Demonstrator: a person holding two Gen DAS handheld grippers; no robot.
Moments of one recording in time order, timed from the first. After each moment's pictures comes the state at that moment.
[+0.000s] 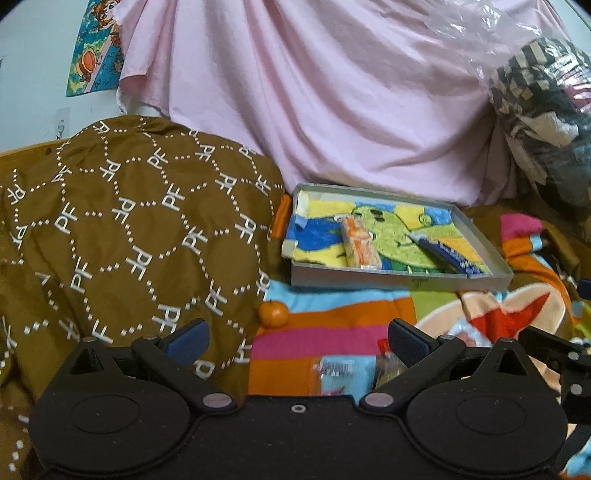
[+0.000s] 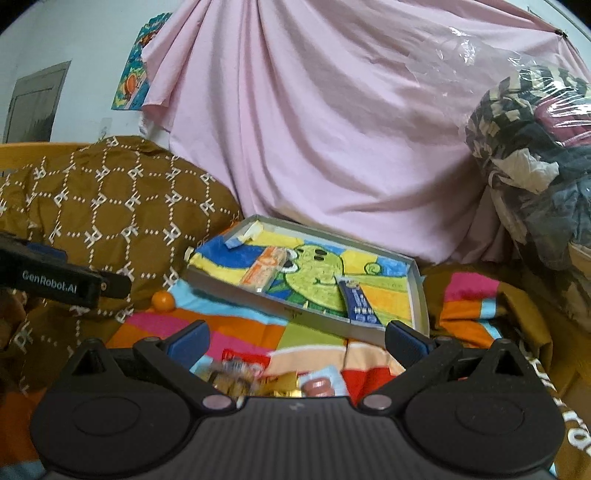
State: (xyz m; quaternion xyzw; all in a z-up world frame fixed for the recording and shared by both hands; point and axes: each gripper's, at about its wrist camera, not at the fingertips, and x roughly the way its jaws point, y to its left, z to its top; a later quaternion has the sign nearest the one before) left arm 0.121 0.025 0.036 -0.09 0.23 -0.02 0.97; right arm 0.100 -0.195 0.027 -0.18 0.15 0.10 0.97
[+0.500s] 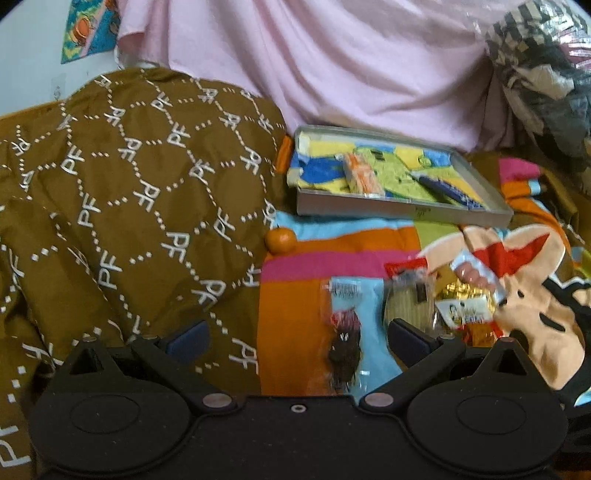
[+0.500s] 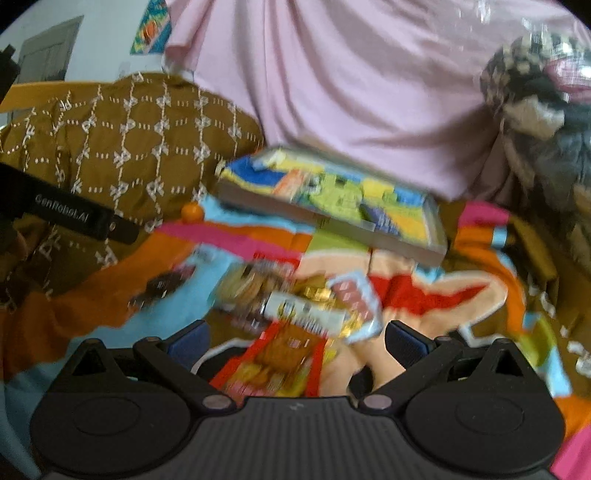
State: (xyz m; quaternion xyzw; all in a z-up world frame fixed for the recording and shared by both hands) left arm 0.100 0.027 0.002 -0.07 0.31 -0.03 0.95; right arm 0.059 -0.193 -0.027 -0.20 0.24 0.10 0.94
